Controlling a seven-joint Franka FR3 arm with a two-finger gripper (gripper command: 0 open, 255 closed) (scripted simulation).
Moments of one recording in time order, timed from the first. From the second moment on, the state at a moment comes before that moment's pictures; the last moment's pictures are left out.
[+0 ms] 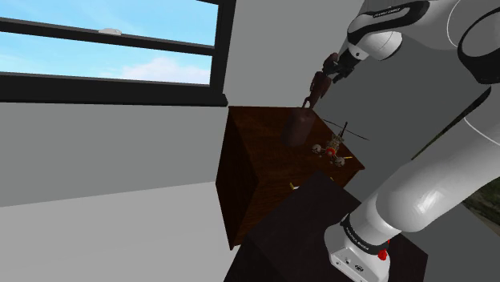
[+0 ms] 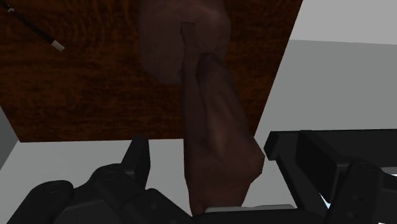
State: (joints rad) arm -0.11 -0.05 -0.65 -2.05 0.25 2.31 -0.53
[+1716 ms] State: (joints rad) arm -0.11 -0.08 -0.64 -1.93 0.20 2.16 -0.47
